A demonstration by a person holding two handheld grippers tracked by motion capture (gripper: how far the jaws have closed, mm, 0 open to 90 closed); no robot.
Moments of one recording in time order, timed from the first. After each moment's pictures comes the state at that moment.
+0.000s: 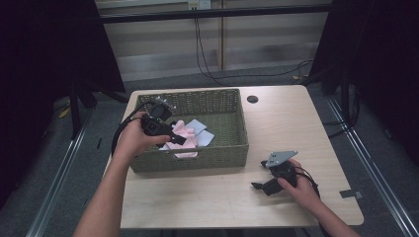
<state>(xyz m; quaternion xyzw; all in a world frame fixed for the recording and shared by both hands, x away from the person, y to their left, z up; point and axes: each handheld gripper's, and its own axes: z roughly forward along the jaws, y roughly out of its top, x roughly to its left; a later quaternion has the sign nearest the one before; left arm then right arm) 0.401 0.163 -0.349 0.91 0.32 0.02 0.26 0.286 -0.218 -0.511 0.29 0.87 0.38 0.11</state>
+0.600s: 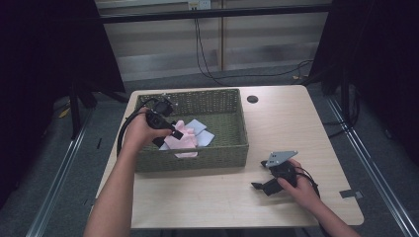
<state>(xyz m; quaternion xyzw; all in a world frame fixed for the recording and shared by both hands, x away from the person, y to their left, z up) 0.441 0.161 -0.378 0.91 0.36 0.03 0.21 0.286 -0.218 -0.512 0.29 0.87 0.38 0.11</state>
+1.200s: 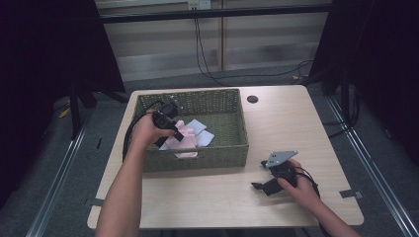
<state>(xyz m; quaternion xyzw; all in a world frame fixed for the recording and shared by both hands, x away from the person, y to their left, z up) 0.459 0.150 -0.405 0.92 0.35 0.00 0.17 0.286 -0.218 -0.512 0.28 0.87 0.38 0.11</state>
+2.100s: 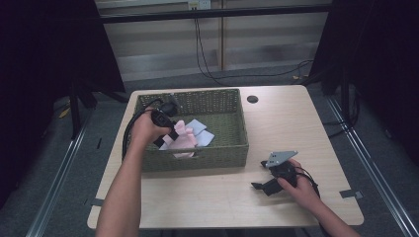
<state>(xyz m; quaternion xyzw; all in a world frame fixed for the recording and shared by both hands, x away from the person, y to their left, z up) 0.458 0.154 -0.385 0.92 0.37 -0.03 0.14 0.287 -0.218 -0.512 0.28 0.87 0.38 0.11</state>
